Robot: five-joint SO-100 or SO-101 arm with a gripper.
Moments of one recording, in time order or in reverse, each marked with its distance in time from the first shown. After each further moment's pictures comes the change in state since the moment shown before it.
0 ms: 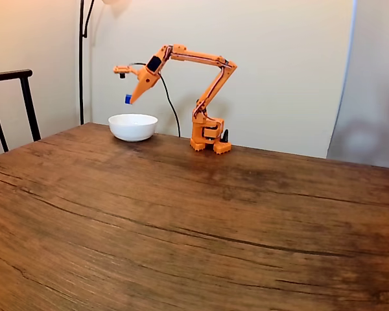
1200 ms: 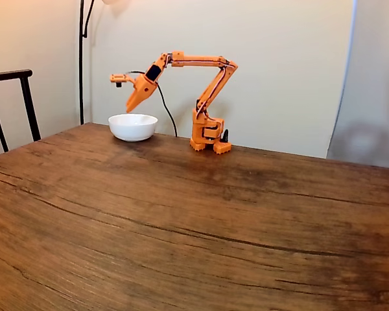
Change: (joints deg) arm -10.3 0.0 5.6 -8.9 -0.4
